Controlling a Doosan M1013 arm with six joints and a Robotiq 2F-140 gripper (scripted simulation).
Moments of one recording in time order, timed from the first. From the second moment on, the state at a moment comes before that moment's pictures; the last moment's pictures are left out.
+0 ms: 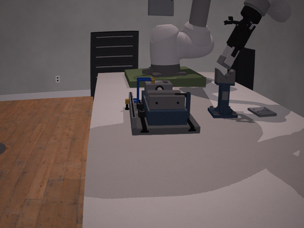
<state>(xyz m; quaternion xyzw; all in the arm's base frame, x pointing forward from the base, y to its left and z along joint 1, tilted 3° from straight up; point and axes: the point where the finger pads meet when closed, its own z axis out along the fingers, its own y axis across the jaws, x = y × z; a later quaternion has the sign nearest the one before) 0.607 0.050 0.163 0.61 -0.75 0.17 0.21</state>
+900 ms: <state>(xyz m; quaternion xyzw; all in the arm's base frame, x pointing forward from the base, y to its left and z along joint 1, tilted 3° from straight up) 0.606 0.043 0.166 0.63 -0.77 0.09 0.10</state>
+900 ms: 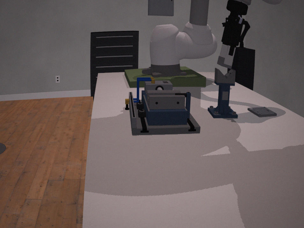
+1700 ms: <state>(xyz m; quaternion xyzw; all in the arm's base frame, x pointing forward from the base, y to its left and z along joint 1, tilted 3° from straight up) 0.605 0.039 0.167 0.63 -0.77 0.03 0.04</state>
